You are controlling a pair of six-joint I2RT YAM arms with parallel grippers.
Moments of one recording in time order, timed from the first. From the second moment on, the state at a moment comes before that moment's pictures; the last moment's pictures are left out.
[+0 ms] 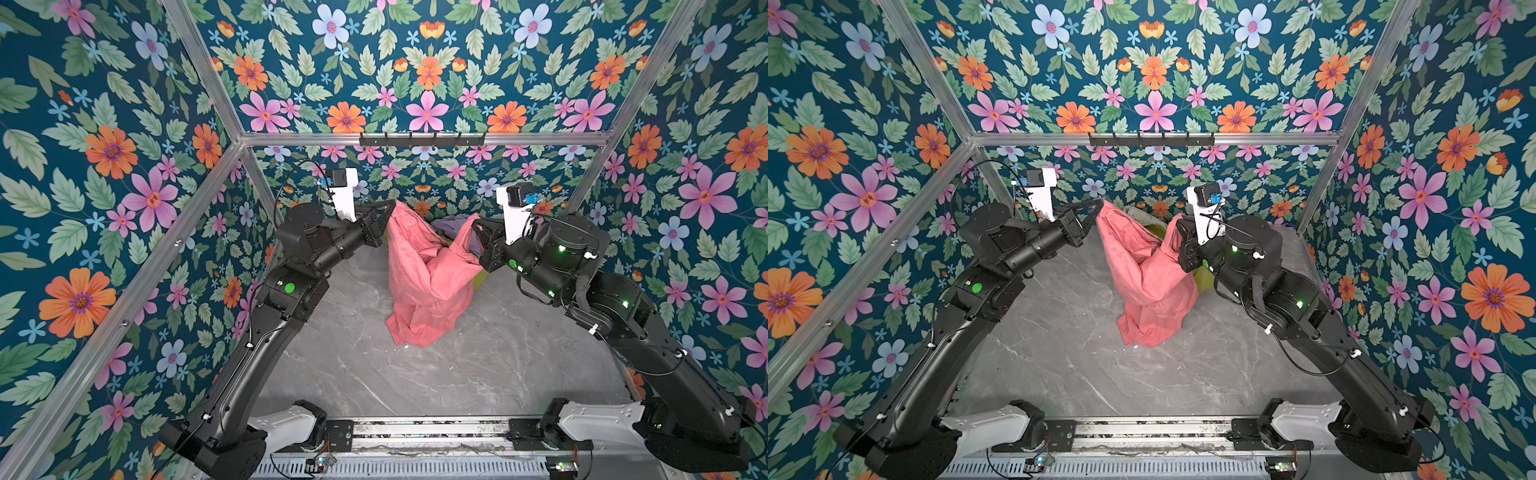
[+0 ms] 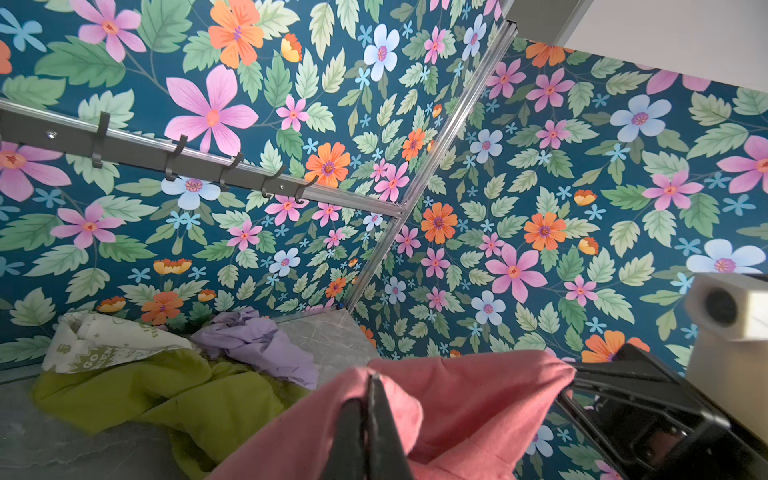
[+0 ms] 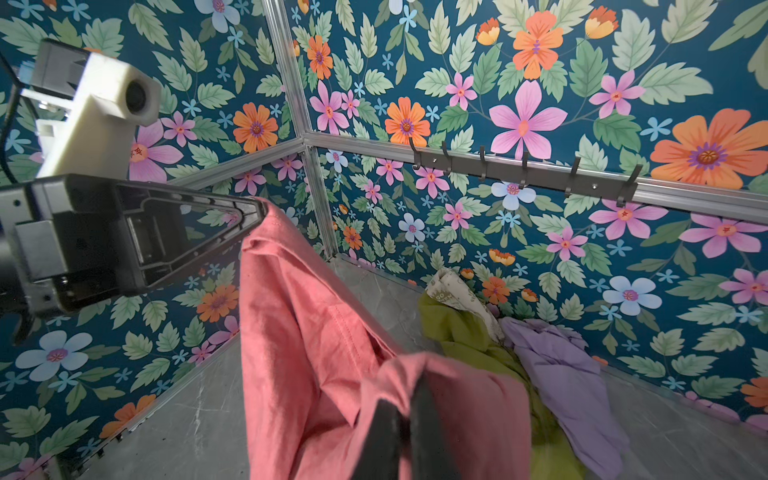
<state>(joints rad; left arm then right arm) -0.54 1.20 1.55 -0.25 0.26 -0.52 0.82 1.22 1.73 -0.61 0.25 0.09</state>
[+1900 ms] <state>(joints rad) -0.84 1.14 1.09 -0.76 -0.17 -0.72 0.64 1.06 1.05 -0.80 0.01 0.50</state>
